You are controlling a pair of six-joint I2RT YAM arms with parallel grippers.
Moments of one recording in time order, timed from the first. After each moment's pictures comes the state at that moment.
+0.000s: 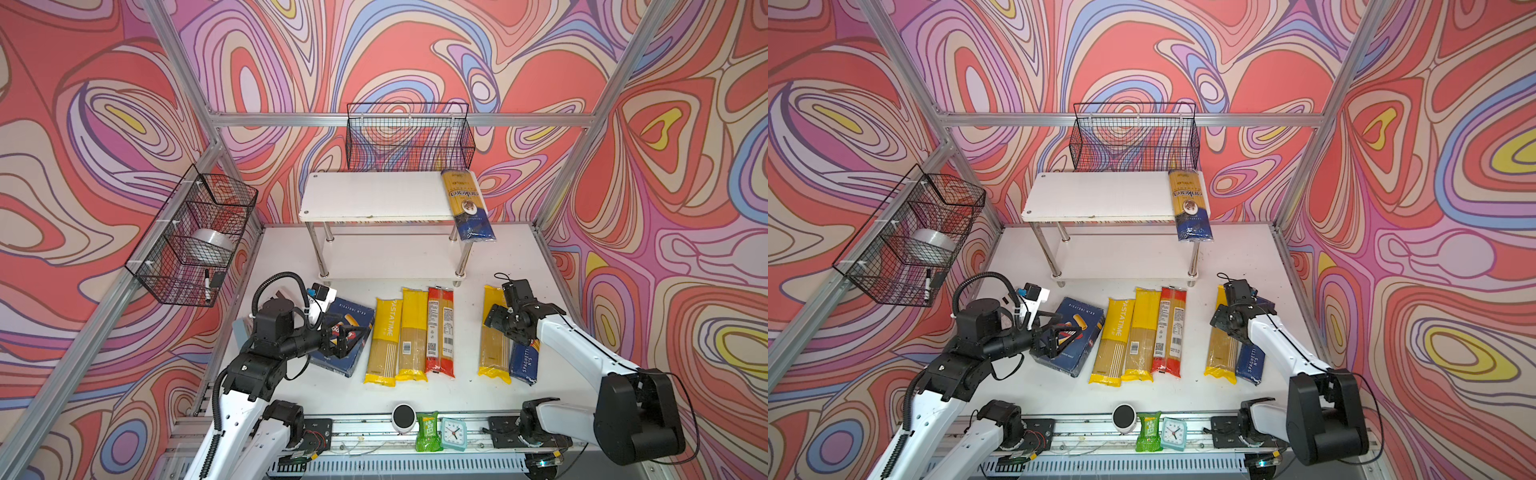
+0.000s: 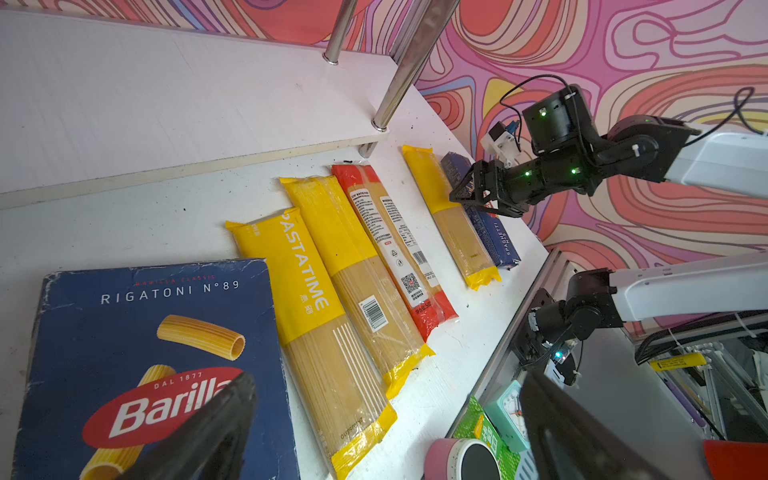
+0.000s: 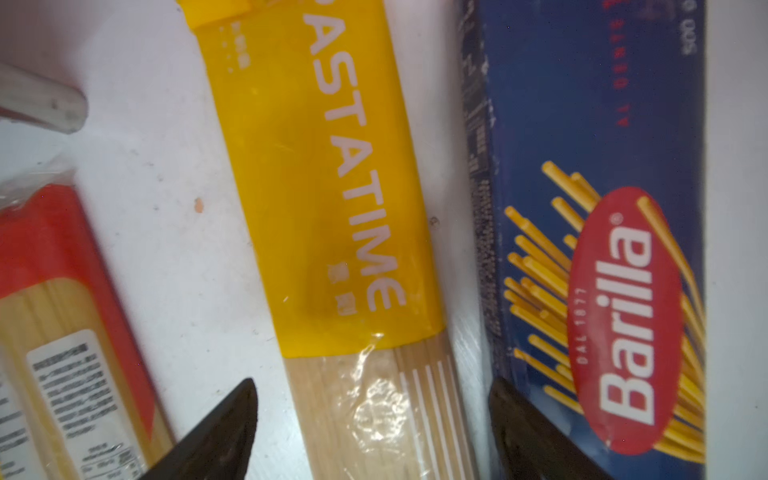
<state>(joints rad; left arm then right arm) -0.23 0.61 0.69 -0.60 0.66 -0.21 0.10 1.28 0.71 -0.62 0.12 0.64</state>
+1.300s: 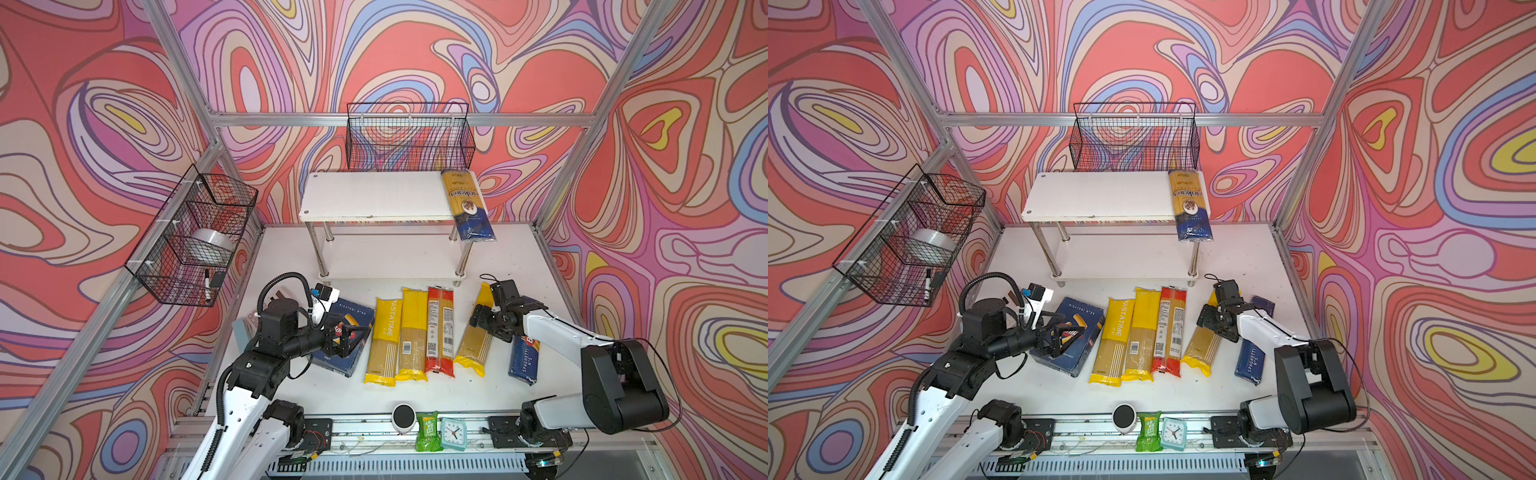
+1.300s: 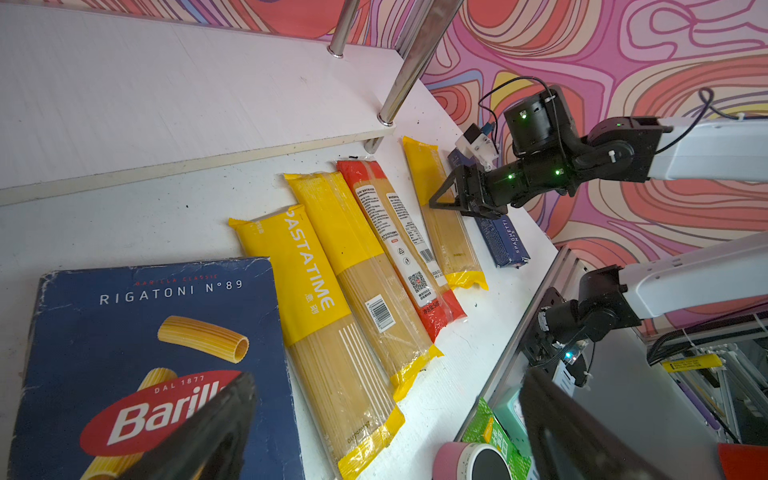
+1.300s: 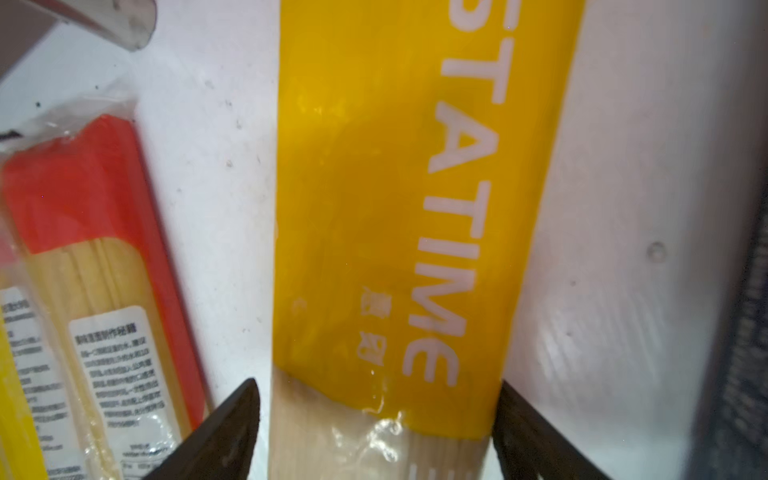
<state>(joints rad) -0.26 0.65 0.68 -0.57 0.63 -0.21 0.18 1.42 0.69 -0.44 -0.03 0.61</state>
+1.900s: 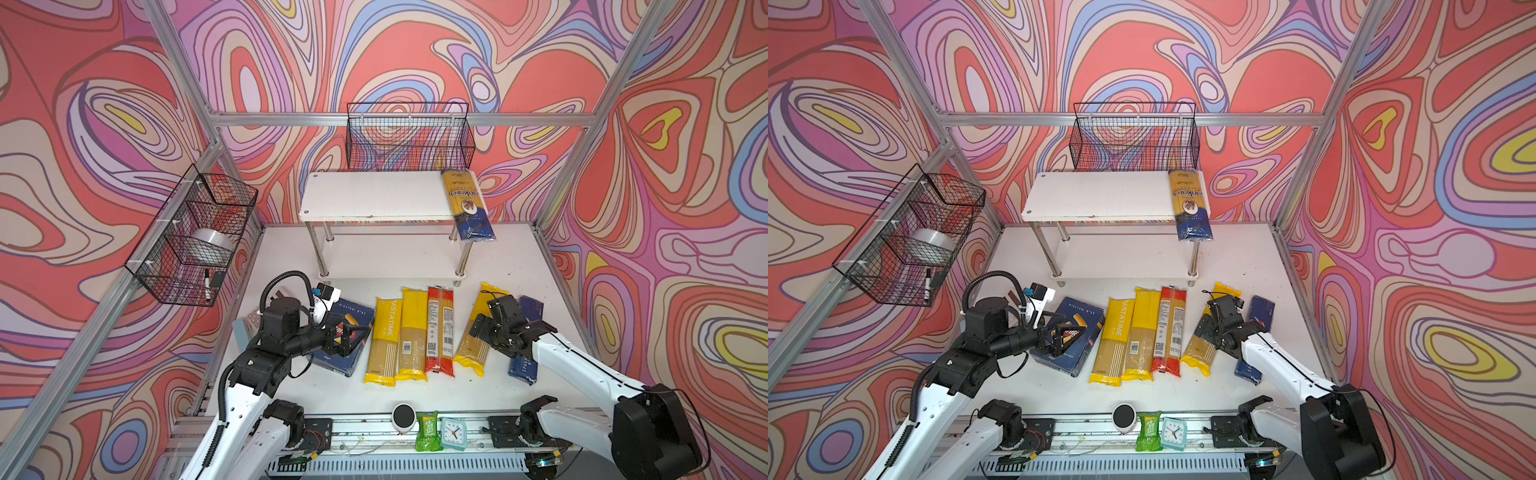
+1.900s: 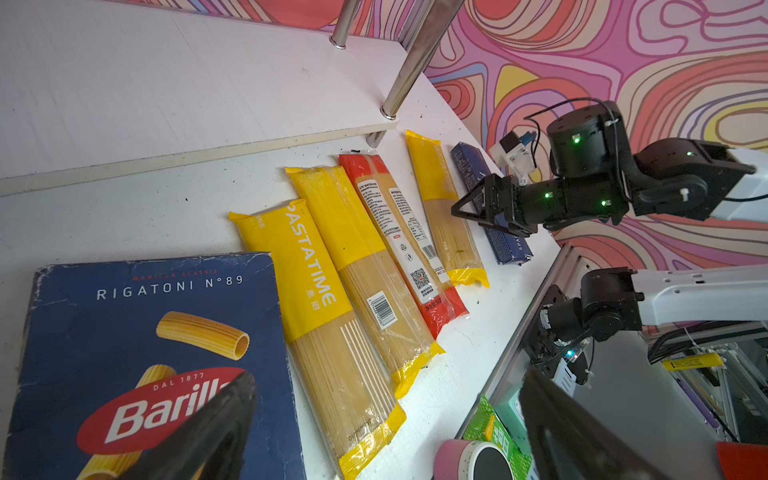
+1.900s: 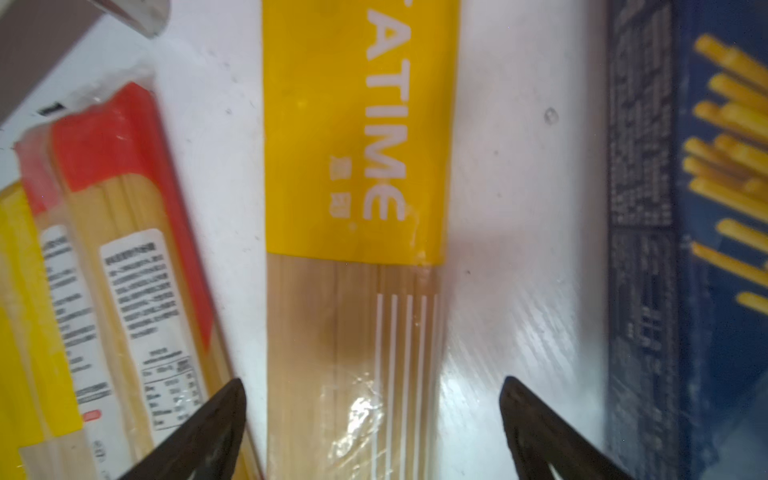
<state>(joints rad) -0.27 0.66 0.68 -0.57 0.62 -0.21 0.32 1.14 0.55 -0.54 0.10 0.83</state>
